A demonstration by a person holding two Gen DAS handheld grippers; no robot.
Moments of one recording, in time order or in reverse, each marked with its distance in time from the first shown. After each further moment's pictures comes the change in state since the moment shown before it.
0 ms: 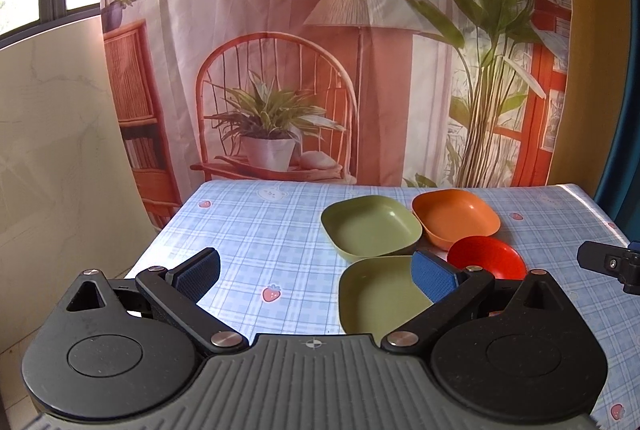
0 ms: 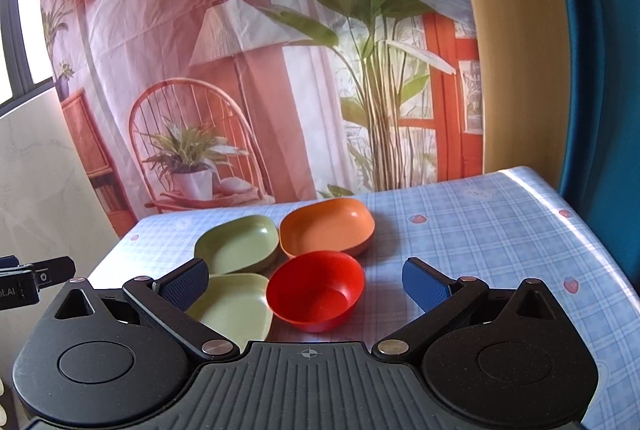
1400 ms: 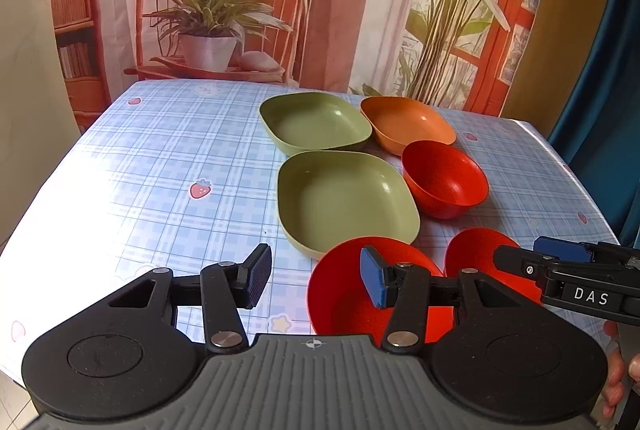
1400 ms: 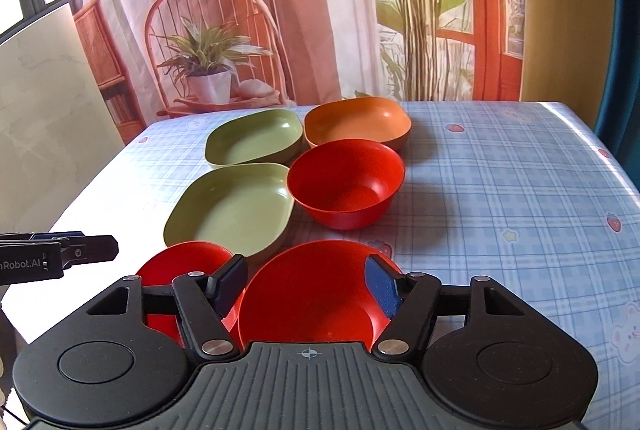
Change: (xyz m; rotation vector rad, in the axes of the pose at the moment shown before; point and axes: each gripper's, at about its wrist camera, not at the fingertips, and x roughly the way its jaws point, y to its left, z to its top) left arm 0.046 -0.001 -0.058 -0.052 0.217 -0.231; right arm 0.039 0.011 -0.054 -0.071 0.206 0.051
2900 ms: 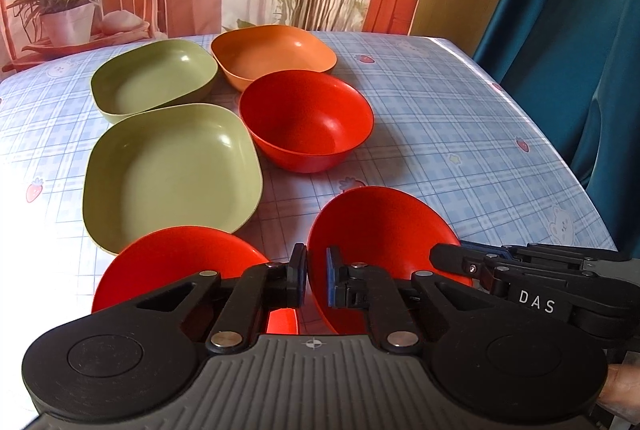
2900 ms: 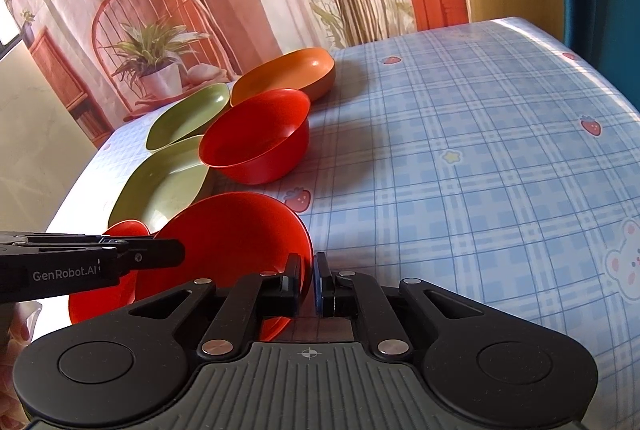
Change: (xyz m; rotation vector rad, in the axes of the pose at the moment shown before) left arm 0.081 -0.092 0.000 0.171 0.183 -0.210; right arm 0.017 -0.082 -0.029 0.216 0.095 0.046
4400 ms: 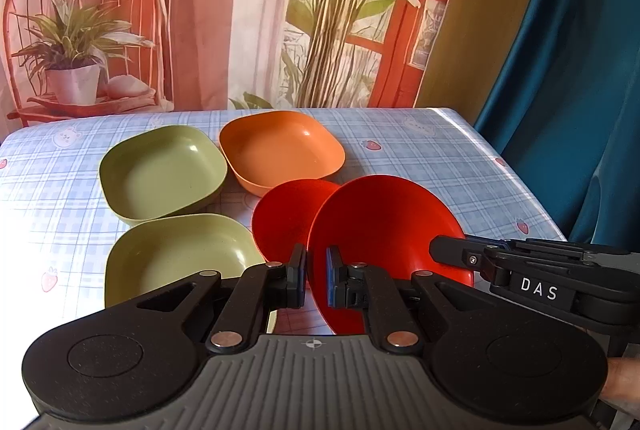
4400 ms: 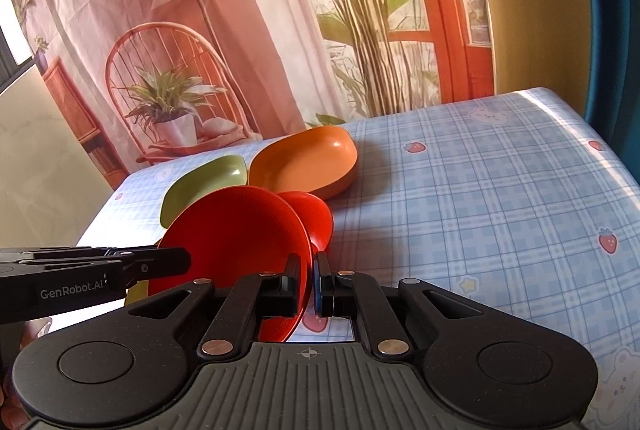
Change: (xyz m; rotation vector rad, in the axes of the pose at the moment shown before) left arm -0.011 0.009 0.056 -0.013 -0.148 0.009; right arm 0.000 0.017 0.082 -0.075 -0.118 0.016
